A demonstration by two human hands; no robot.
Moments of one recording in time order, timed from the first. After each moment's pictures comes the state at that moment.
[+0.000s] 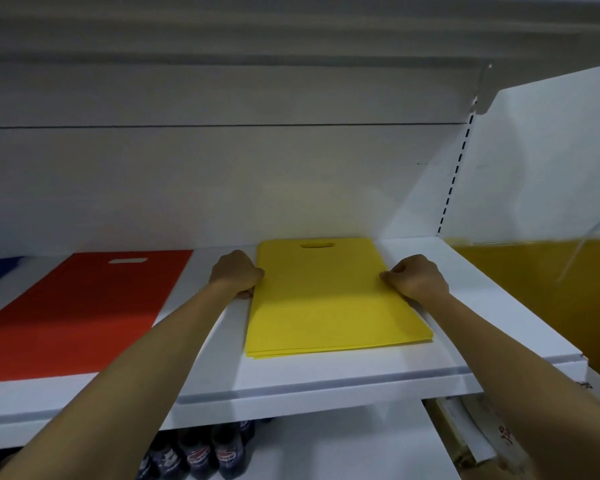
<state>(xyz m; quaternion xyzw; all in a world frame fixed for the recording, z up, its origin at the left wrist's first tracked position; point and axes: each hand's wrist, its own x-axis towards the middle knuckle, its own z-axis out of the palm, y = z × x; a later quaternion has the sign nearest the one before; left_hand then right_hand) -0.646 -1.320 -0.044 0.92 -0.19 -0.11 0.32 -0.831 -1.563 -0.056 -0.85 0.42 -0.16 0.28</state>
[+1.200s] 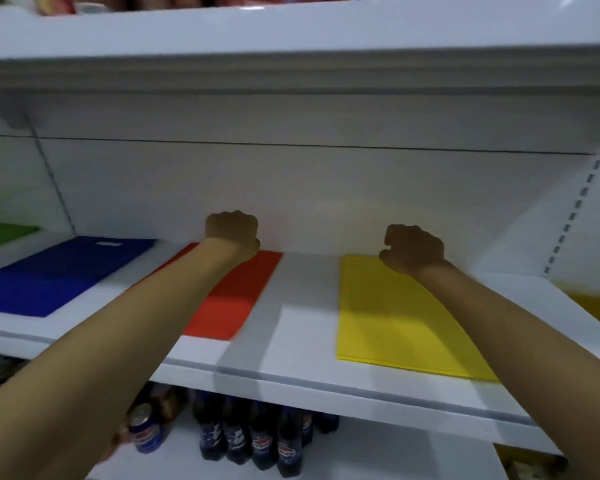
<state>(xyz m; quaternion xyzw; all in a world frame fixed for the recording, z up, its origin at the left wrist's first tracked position) -0.625 -1.191 0.047 0.97 -0.18 0.13 -0.13 -0.727 -1.460 0.019 -0.97 0.20 -0.14 0.02</state>
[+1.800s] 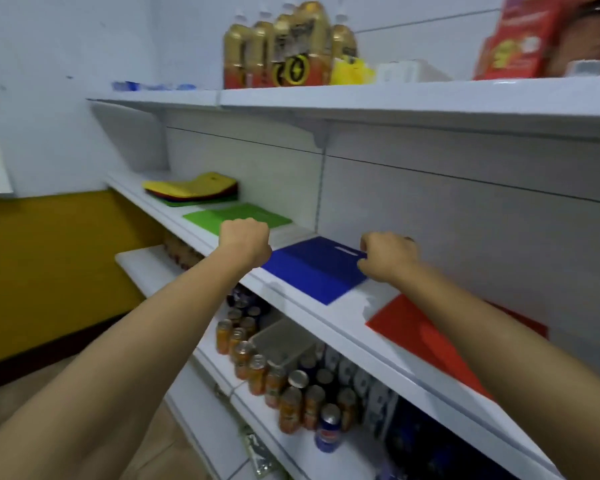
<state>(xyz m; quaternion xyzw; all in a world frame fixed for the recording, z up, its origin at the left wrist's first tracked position) -0.632 -0.771 0.049 0.98 0.11 0.14 -0.12 -0.598 -1.005 0.053 -0.98 -0.14 -0.15 -0.02</state>
